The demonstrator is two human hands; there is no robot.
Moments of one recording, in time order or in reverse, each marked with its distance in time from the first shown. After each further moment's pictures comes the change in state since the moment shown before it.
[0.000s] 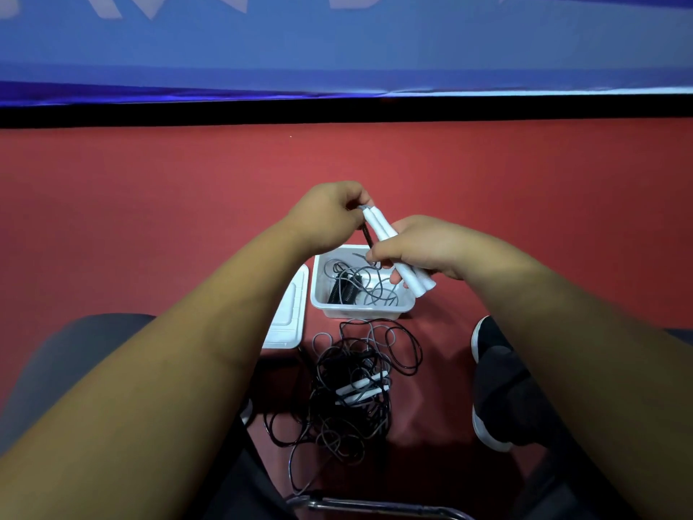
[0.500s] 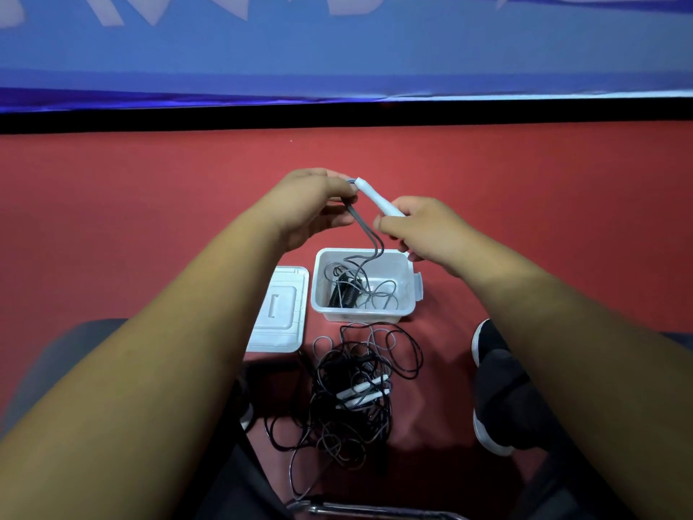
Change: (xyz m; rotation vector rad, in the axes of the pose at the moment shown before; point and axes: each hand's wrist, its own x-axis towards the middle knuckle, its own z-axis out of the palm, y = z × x) left_hand 0.004 0.012 -0.027 -0.797 0.006 -0.304; right_hand 0.003 -0.005 -0.007 0.033 0.292 -0.209
